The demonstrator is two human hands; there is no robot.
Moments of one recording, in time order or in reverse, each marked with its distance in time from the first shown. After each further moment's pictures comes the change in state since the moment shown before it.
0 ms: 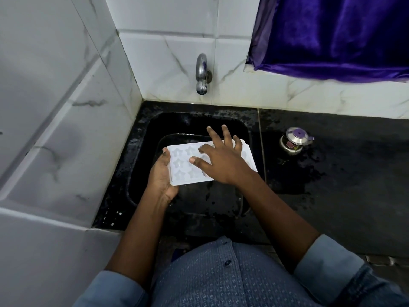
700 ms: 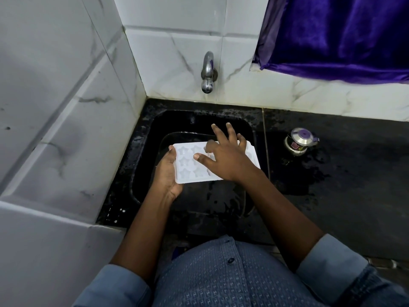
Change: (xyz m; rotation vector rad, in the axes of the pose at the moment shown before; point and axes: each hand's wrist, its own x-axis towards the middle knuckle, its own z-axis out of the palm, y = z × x) left_hand 0.000 0.003 0.001 0.009 0.012 0.003; right_hand 0.006 -0.002 -0.001 0.025 0.020 -0.013
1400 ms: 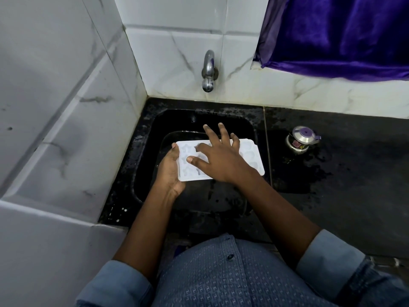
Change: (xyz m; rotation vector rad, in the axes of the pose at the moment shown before) left_hand 0.009 0.000 -0.004 -0.017 -0.033 -0.061; right_hand 0.002 -0.017 0.006 -0.061 -0.042 -0.034
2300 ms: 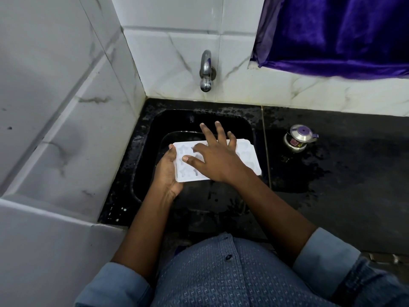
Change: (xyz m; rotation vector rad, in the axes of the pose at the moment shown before) left_hand -0.011 -0.003 0.005 0.021 0.013 0.057; right_hand -0.004 -0.008 -0.001 -0.023 0.022 0.006
